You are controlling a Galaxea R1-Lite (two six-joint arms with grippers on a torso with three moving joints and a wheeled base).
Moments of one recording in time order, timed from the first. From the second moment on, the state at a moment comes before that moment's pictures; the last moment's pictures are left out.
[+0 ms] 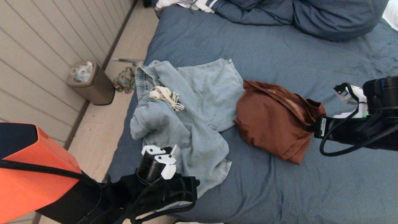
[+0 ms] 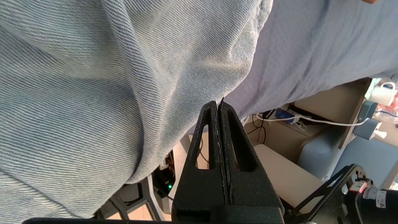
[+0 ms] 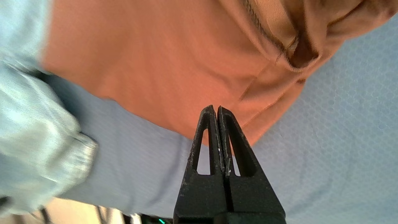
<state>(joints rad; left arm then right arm) -0.82 1.95 -0.63 -0.79 -0.08 -0.62 0.06 1.49 -0.93 -0.04 0.08 0.20</state>
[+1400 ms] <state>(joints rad) -0.82 1.98 -0.61 -0.87 -0.08 -0.62 -0.16 1.93 -1.36 -0.08 0.07 0.08</state>
